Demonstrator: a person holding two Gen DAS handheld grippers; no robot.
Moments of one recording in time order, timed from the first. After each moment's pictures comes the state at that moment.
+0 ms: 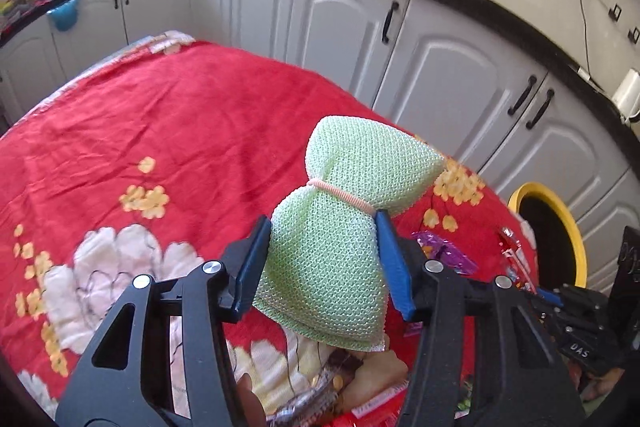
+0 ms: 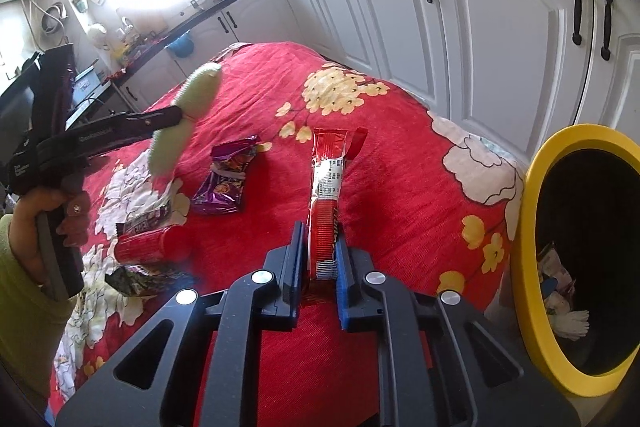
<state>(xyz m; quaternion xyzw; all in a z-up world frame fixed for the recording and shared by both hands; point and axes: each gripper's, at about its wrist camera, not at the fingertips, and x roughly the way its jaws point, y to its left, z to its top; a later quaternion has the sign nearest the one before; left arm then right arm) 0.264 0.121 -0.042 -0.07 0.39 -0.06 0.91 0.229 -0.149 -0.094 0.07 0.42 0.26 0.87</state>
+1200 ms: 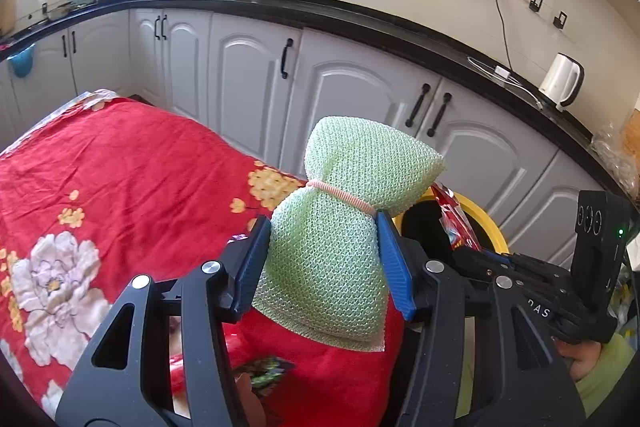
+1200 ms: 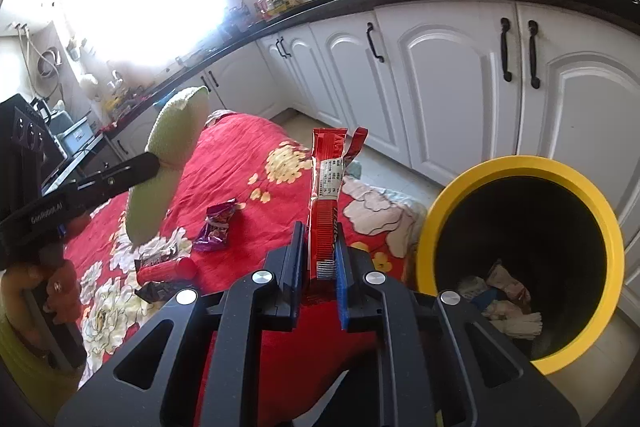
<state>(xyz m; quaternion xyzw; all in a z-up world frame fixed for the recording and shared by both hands) 0.198 0.002 0.009 -0.05 0.33 -0.16 0.93 0.192 -0.235 -0.038 0.11 0.34 0.21 0.91</state>
